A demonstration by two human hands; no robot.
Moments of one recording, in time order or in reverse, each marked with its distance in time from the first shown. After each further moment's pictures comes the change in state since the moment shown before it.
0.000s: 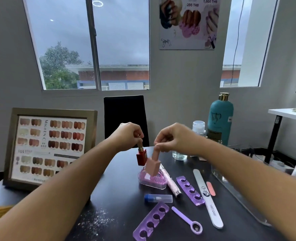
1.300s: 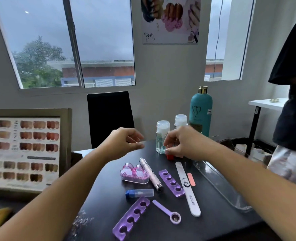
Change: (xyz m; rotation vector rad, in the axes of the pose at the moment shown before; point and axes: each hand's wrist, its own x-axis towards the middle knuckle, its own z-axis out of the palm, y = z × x) left_hand -0.019 0.034 0.027 -0.241 -0.068 0.060; right_hand -0.046 0.044 -0.022 -0.325 0.105 0.144
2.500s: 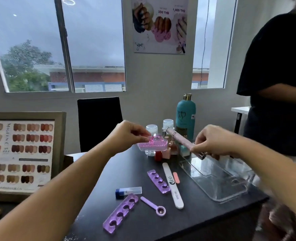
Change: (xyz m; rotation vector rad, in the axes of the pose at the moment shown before) left_hand 0.003 0.044 0.001 -0.275 -0.030 0.091; right_hand -0.071 0.014 -0.071 0.082 -0.094 0.409
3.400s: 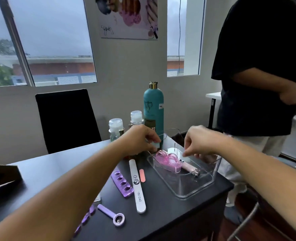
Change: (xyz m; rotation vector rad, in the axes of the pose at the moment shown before) left_hand 0.064 0.034 0.122 0.358 -0.282 0.185; right_hand 0.017 0.087 -0.006 -0.221 -0.048 0.119
